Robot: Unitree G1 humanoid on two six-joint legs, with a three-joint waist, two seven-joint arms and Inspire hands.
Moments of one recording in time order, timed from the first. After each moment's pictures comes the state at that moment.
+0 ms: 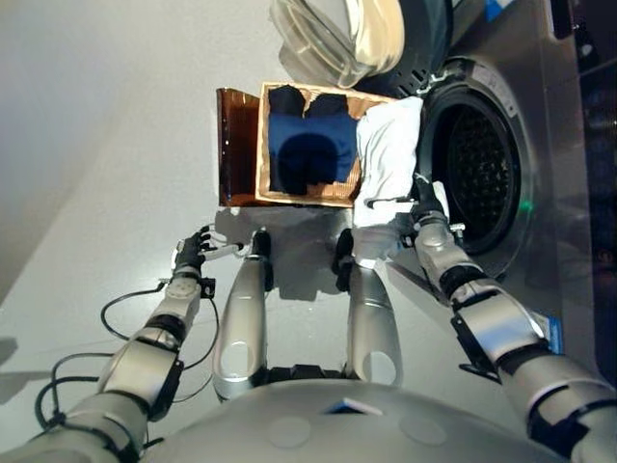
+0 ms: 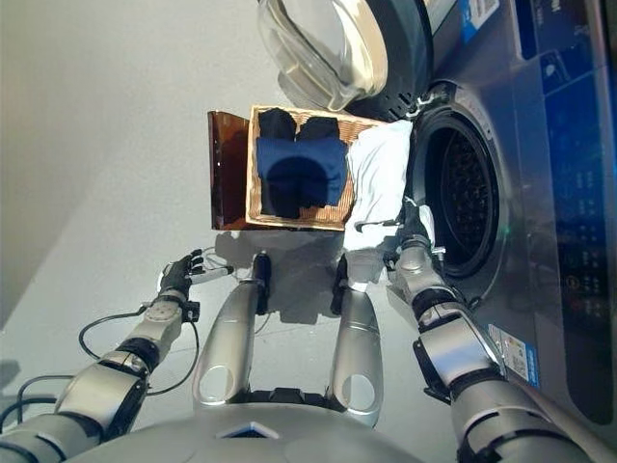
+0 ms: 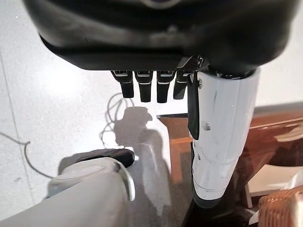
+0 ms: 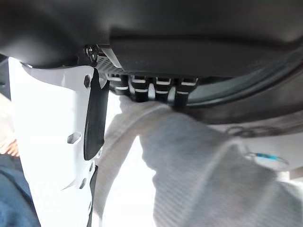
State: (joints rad) left arm -0.32 0.30 -0.28 1.19 -0.33 -0.17 0.18; right arm -0.63 -0.34 0.39 1.24 0.22 -0.08 -0.30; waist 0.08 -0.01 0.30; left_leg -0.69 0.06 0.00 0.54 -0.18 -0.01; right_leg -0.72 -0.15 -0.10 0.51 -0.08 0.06
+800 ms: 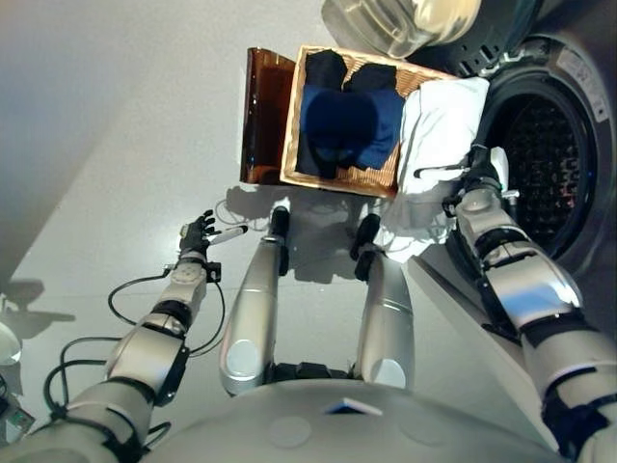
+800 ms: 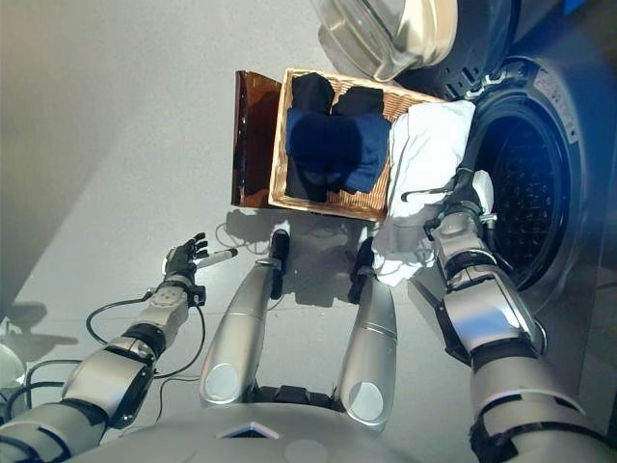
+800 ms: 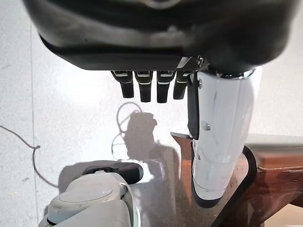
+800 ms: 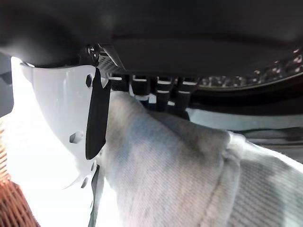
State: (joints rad) left arm -0.40 0.28 -0.29 1.22 -0.38 -0.18 0.19; right arm -0.81 -0.48 0.40 1.39 0.21 -0.02 -0.32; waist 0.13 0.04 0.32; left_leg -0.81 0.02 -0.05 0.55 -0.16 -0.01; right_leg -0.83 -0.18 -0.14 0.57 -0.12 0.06
